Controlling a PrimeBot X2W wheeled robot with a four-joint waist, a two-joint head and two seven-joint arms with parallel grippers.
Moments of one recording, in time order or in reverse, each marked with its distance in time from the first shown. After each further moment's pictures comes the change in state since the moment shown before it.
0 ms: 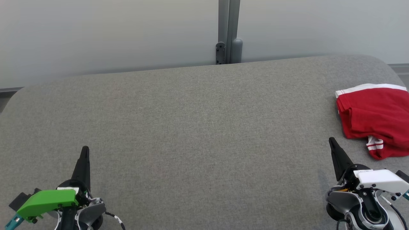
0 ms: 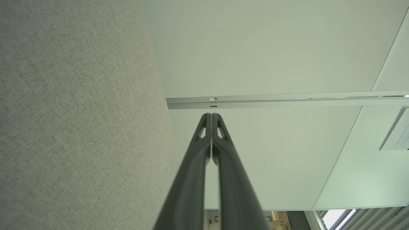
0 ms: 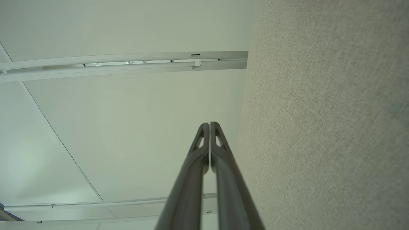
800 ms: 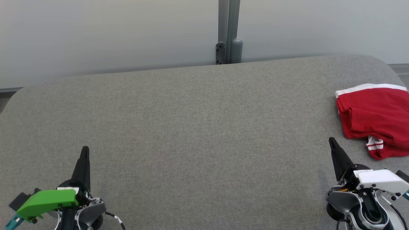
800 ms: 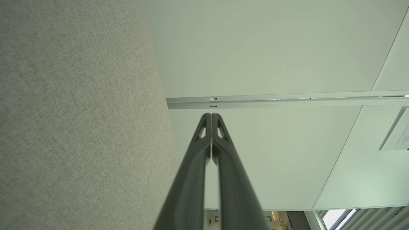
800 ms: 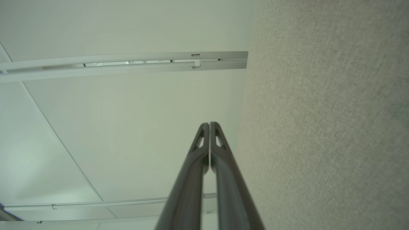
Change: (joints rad) left arm 0.000 0.000 0.000 0.000 0.000 0.000 0.000; right arm 0.000 0.000 0.000 0.000 0.000 0.000 0.000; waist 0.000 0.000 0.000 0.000
